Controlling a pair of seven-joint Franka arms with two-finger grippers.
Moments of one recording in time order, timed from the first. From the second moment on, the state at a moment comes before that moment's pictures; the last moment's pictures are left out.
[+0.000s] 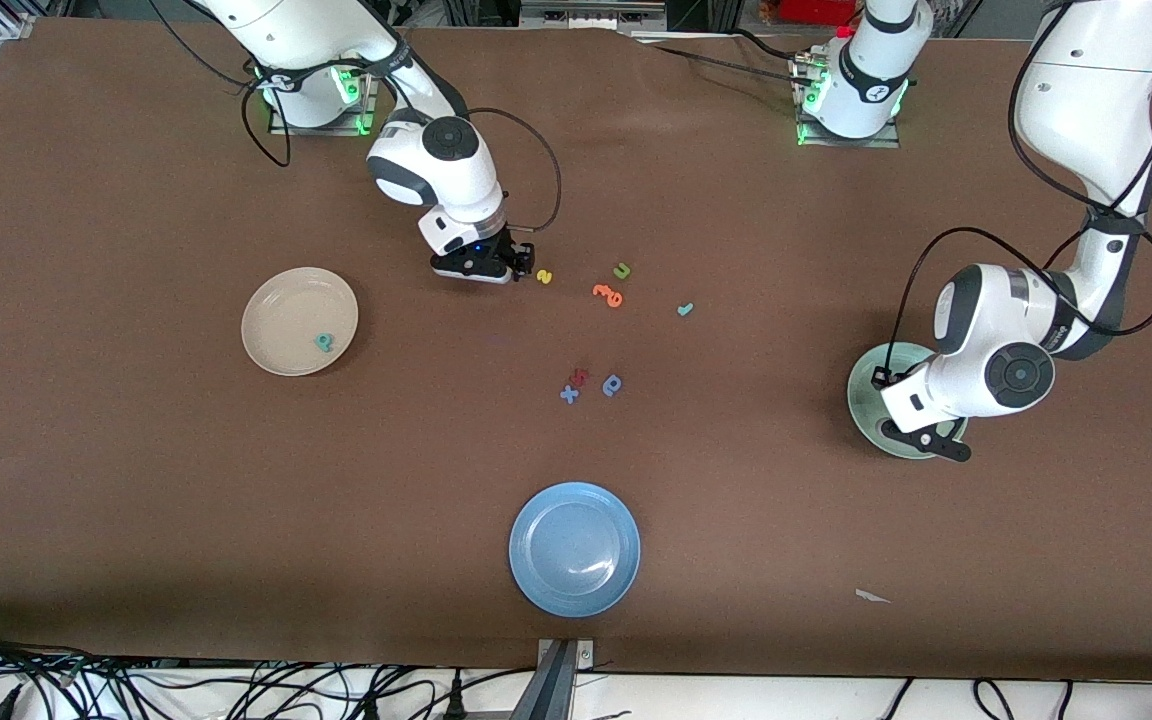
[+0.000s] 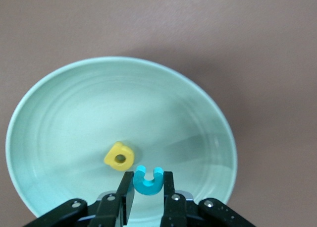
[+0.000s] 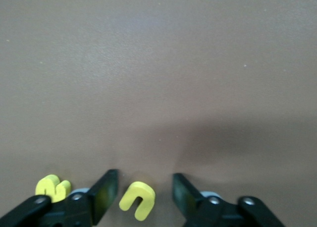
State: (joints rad) left arm 0.06 0.55 -0.09 -1.87 0.15 2.21 0.21; right arm 0.31 0.48 0.43 -2.30 -0.60 2.80 1.42
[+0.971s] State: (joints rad) left arm 0.09 0.42 -0.25 -1.96 0.04 2.22 0.00; right arm 0.31 0.44 0.43 -2.31 -0.62 2.80 1.51
